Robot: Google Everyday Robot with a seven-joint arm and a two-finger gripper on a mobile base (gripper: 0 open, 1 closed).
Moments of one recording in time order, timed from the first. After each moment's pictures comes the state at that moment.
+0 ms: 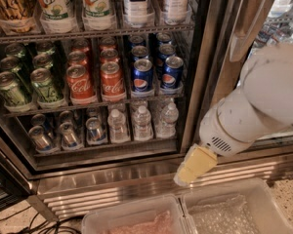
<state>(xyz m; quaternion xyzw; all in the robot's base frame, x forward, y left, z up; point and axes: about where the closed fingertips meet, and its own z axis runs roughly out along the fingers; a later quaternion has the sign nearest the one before) 0.417 -0.120 0.835 -0.49 0.85 0.04 0.20</state>
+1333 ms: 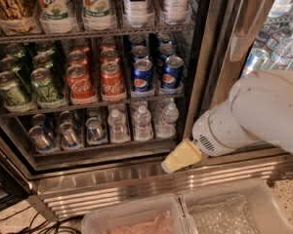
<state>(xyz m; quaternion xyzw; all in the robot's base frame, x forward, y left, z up) 0.447 -0.117 0.814 -0.36 0.90 0.05 0.25</state>
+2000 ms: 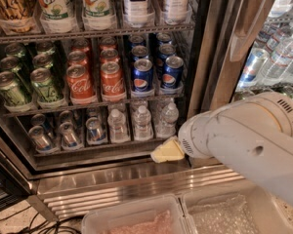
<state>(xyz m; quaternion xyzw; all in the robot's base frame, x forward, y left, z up) 0.480 -0.100 0.798 -0.30 0.89 0.01 0.33</state>
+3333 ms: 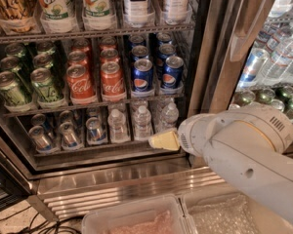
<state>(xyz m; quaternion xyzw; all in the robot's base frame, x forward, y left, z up) 0.508 -0.104 0.794 -0.20 0.89 0.03 0.40</state>
